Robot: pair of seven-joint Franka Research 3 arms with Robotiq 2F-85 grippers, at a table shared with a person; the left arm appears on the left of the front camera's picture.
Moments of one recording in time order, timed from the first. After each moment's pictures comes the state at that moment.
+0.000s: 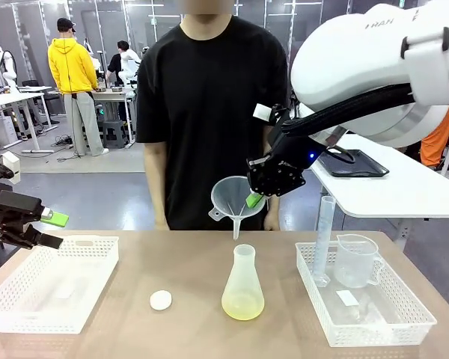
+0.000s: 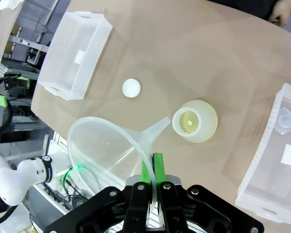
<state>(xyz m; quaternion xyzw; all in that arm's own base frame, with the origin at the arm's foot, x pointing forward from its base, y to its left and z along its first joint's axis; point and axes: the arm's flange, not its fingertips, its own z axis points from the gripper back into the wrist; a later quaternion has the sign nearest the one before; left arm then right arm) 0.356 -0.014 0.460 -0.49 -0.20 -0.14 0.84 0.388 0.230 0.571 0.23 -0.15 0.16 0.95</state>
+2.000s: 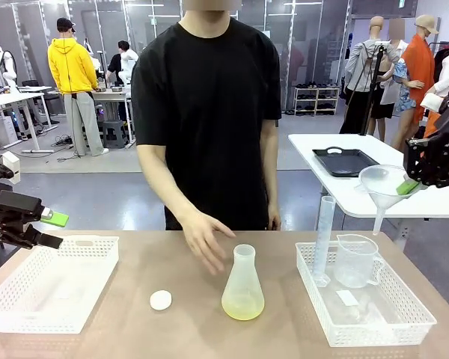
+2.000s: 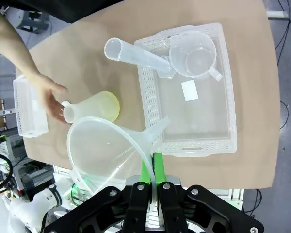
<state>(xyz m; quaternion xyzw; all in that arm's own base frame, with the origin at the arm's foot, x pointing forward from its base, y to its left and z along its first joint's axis) 0.356 -0.014 0.460 -0.49 -0.20 -0.14 0.84 0.383 -0.031 0.597 0.20 -0.12 -0.08 0.97</state>
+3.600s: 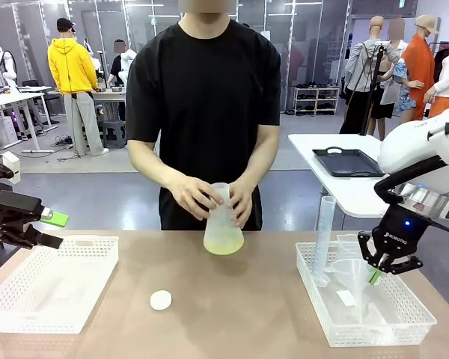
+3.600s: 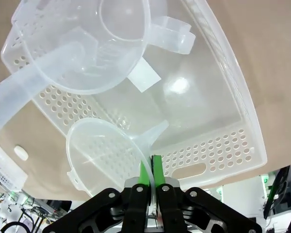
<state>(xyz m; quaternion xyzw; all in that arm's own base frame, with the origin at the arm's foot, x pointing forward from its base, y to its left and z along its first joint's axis) 0.356 -0.014 0.460 -0.49 -0.20 -0.14 0.84 0.455 -0.007 0.391 0.14 0.10 -0.28 0.95</state>
